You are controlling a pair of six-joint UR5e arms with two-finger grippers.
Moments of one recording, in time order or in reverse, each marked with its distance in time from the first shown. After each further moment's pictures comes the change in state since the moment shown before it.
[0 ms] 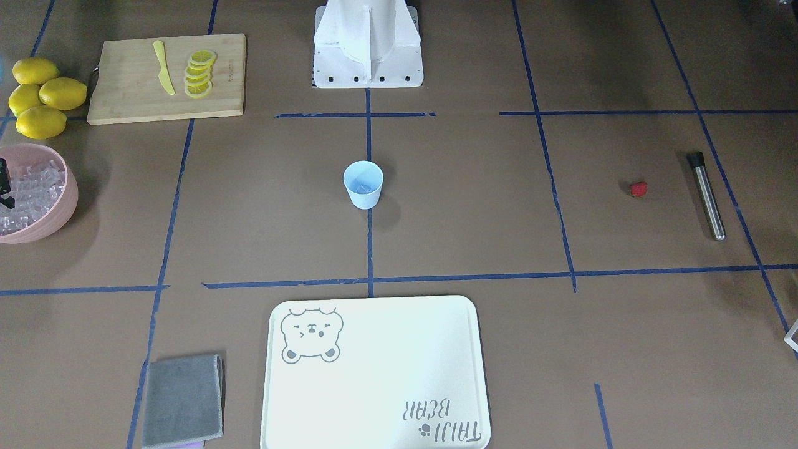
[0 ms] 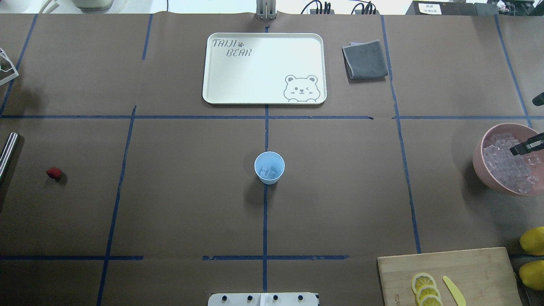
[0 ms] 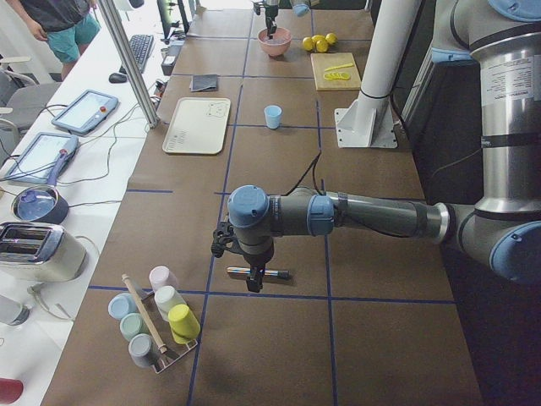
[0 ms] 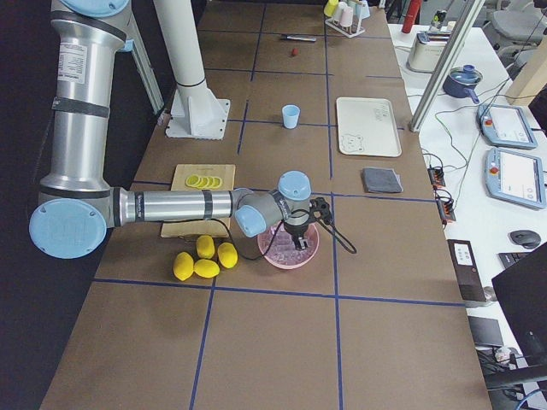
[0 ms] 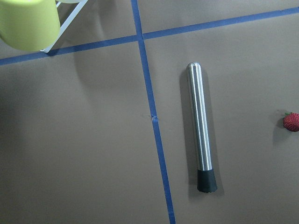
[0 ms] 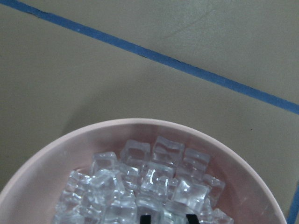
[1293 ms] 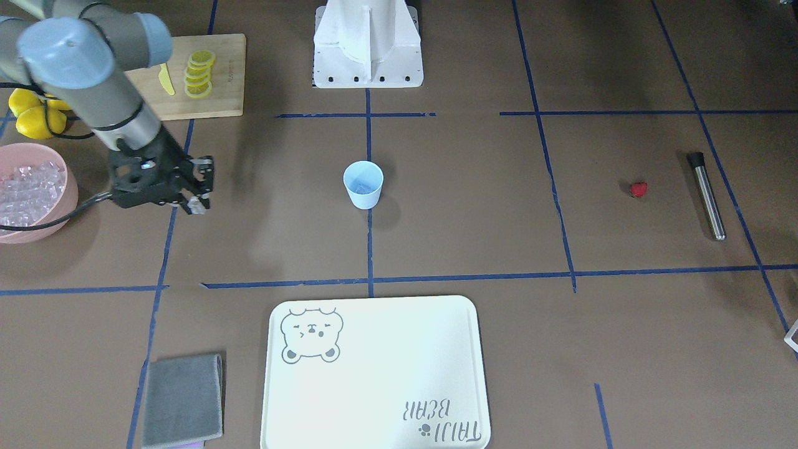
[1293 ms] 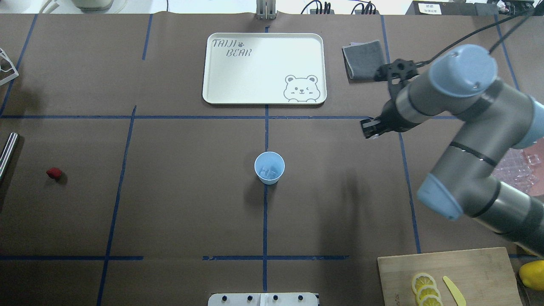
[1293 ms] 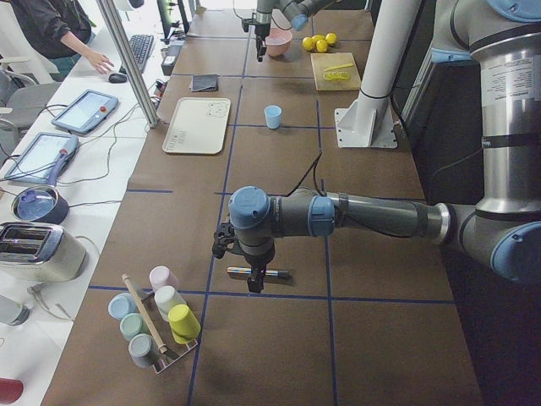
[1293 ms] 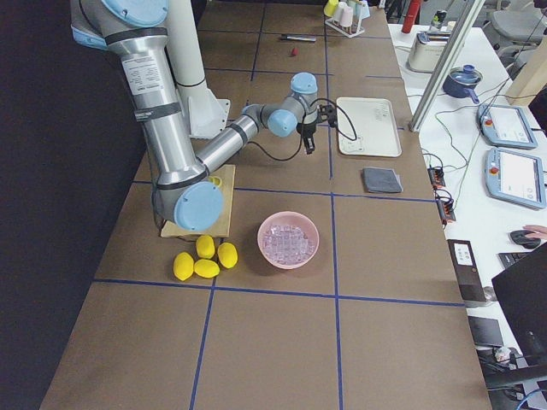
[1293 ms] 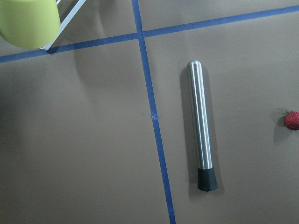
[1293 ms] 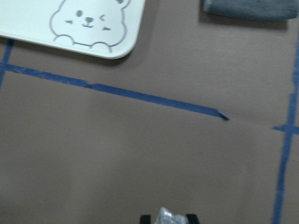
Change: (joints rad) left arm 0.001 0.002 -0.001 -0.001 0.000 -0.002; right arm -0.439 0.539 0.162 -0.406 -0.278 0.619
